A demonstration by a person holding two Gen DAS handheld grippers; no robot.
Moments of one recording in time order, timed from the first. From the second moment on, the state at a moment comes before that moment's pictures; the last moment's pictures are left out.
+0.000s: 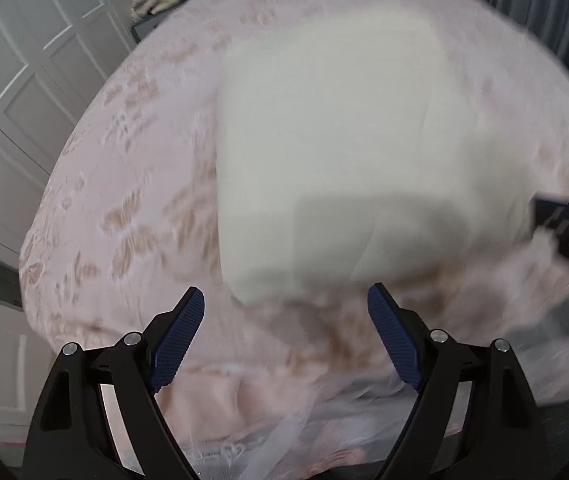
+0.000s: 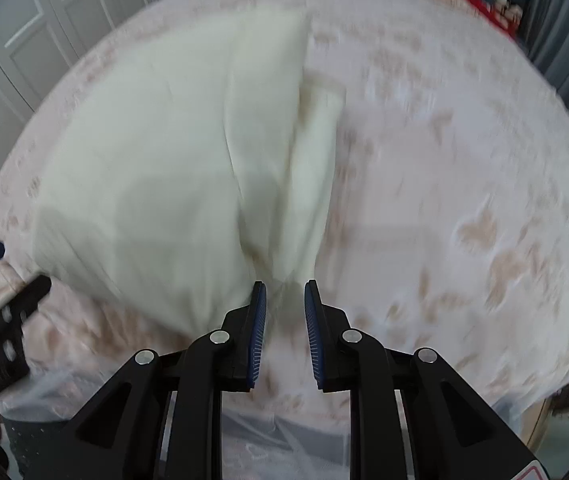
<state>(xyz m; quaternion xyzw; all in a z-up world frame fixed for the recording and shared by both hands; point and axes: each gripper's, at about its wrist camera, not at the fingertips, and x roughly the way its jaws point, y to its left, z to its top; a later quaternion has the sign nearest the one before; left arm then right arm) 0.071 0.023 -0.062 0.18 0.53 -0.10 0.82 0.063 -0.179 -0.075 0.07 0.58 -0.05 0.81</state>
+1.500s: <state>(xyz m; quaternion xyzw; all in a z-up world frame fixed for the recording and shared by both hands) 0.032 0.028 0.000 0.12 0.43 -0.01 0.90 -0.027 -0.132 0.008 0.09 0.41 -0.11 0.90</state>
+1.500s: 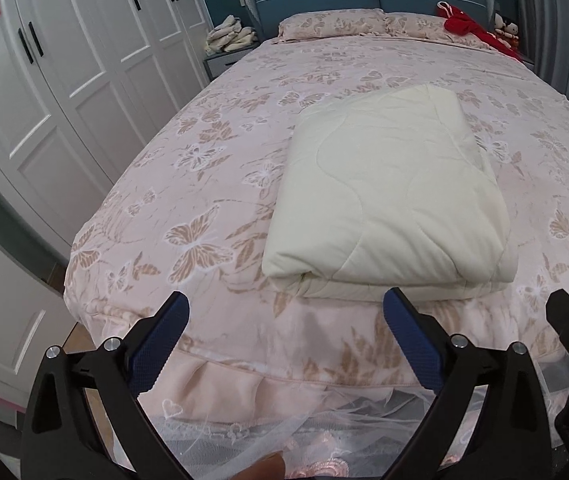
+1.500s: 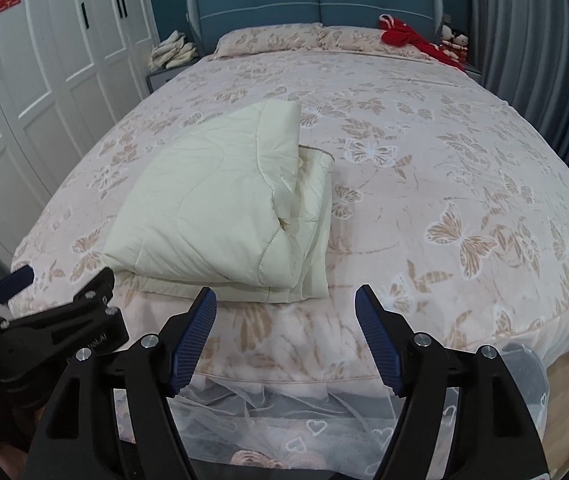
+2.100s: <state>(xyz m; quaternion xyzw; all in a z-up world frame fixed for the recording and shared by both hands) -0.003 0.040 -0.008 0.12 0.42 -0.02 0.90 -0.054 -0.113 0.003 0.07 0.41 -0.11 0.90</state>
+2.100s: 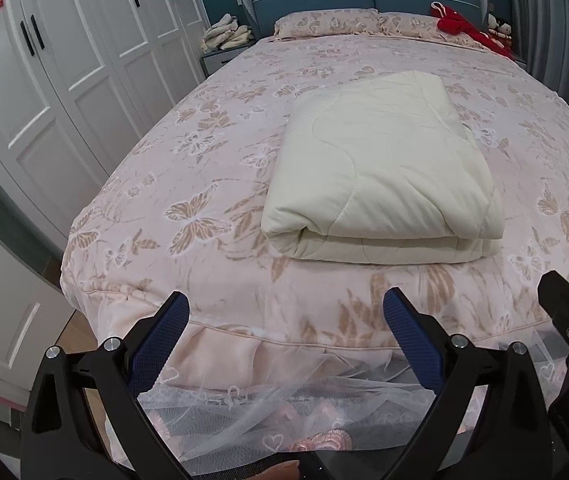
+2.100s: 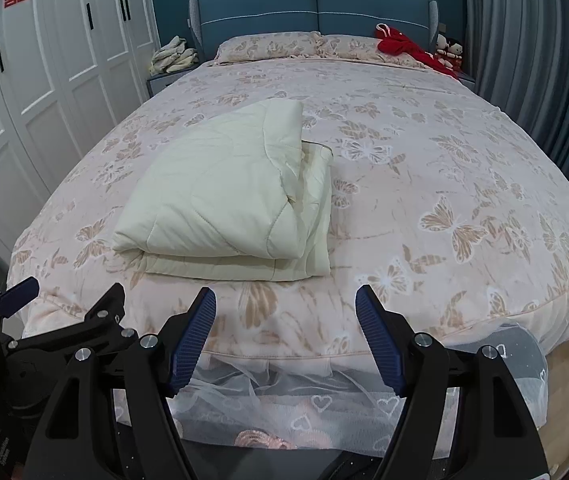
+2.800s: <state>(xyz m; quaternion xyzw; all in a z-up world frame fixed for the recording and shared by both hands) -0.005 0.045 -0.010 0.10 0.43 -0.02 0.90 -0.057 -0.103 0.007 0.06 0.41 -0.11 0.90</state>
